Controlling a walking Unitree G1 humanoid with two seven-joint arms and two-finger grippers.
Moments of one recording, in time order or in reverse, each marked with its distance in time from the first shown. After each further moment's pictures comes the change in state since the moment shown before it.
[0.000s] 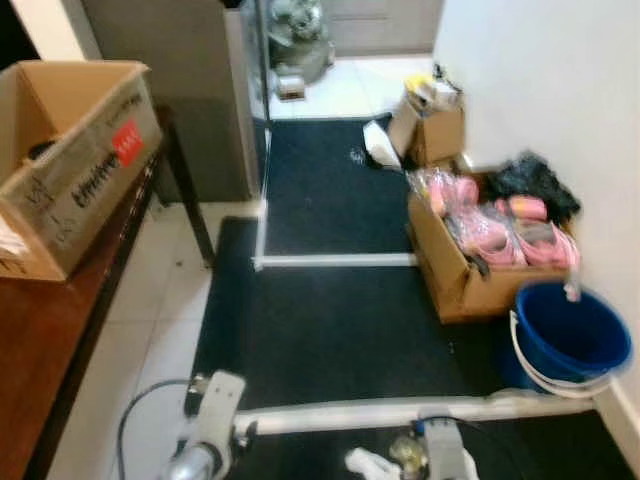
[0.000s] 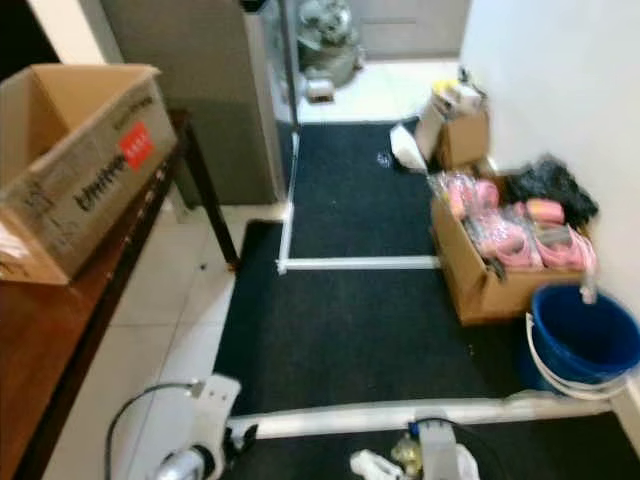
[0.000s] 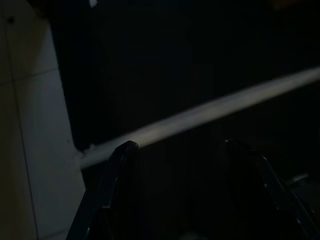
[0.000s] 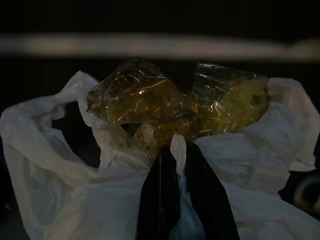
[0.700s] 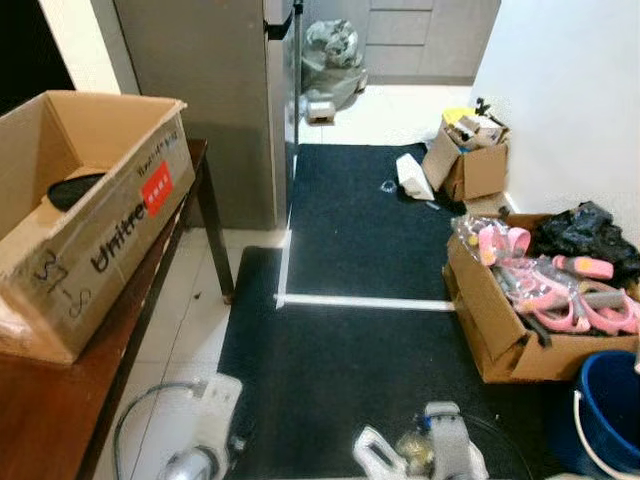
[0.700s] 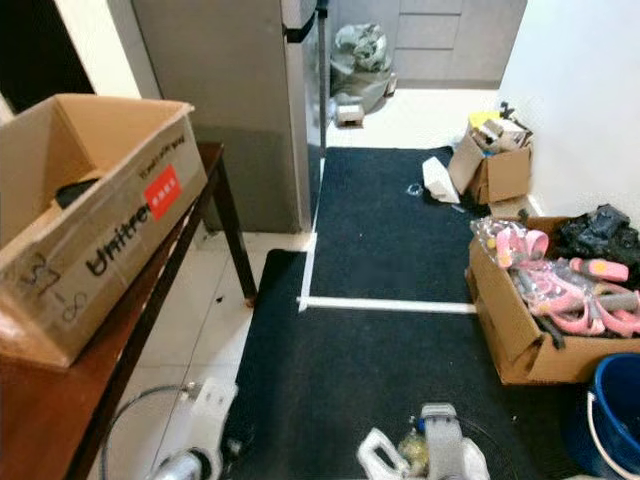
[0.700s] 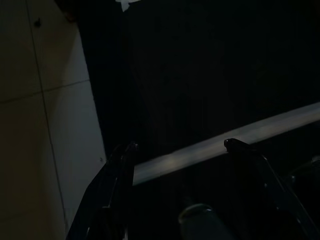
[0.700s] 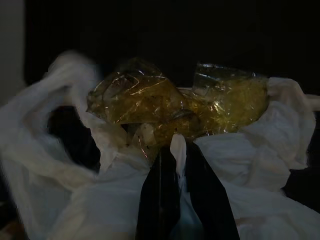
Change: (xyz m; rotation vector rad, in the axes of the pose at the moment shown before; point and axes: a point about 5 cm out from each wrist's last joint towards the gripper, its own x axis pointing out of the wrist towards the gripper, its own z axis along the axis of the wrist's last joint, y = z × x) left arm -0.004 0.003 -0.010 -0.021 0.037 0.009; right arm -0.001 0.013 -0.010 0.028 0.023 0.027
